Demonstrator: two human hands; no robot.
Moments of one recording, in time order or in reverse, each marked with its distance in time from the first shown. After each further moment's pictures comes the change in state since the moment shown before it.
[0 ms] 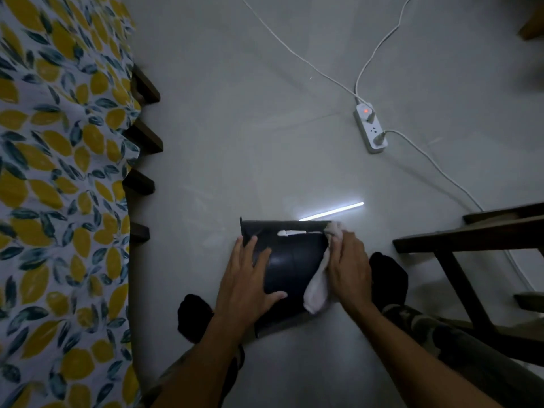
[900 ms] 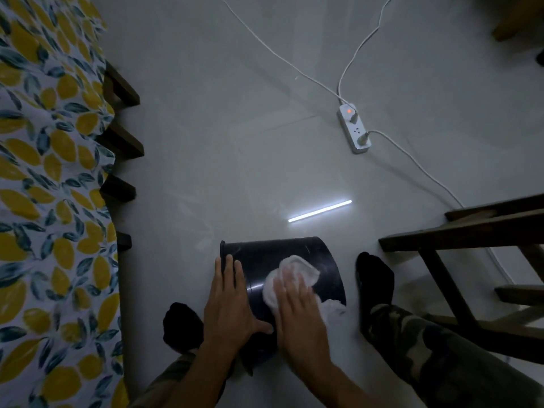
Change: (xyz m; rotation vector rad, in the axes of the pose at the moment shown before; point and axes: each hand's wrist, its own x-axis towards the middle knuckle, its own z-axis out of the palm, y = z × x) left_hand -0.016 0.005 0.026 -0.008 -0.212 -0.205; right_hand -0.106 0.001 0.037 -0.397 -0.260 -0.404
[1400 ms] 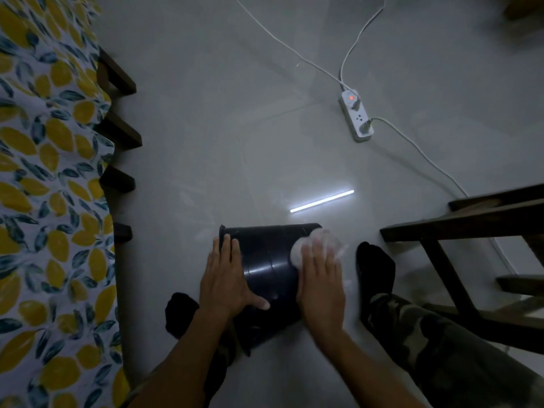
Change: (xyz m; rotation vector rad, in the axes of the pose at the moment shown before) left_hand 0.031 -0.006 -0.017 0.018 -0.055 -0.016; right_hand 0.033 0.034 -0.007 -0.087 0.099 0.227
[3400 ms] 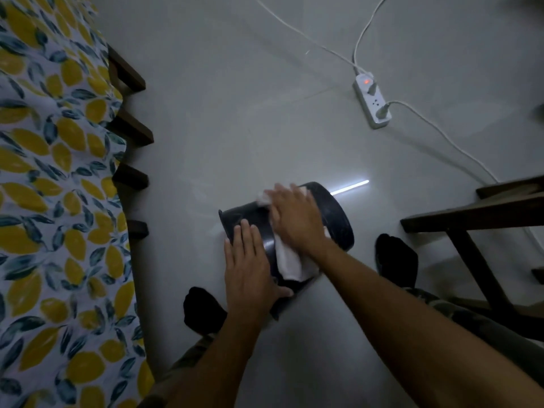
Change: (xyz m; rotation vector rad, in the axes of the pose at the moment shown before) left_hand 0.002 0.023 0.008 0.179 0.159 -0.012; right_hand 0.141 -0.068 -0.019 0.220 -0.082 -0.332
